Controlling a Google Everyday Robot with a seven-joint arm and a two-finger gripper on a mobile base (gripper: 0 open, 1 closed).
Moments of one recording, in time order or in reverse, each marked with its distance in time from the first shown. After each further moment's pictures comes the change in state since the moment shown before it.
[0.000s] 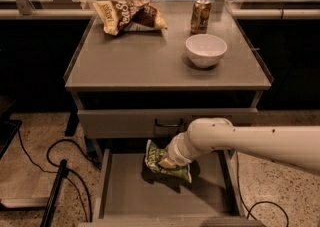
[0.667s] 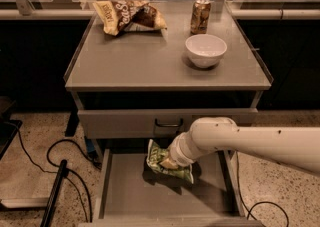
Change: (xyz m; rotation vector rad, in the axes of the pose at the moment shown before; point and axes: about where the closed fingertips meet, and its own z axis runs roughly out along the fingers) arm 0.000 0.004 -0.012 0.004 0.006 0.012
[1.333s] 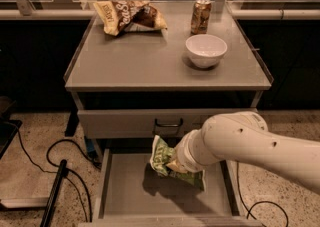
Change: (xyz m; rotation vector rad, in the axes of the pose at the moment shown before) arm -0.023 0.051 -0.120 0.103 0.043 0.023
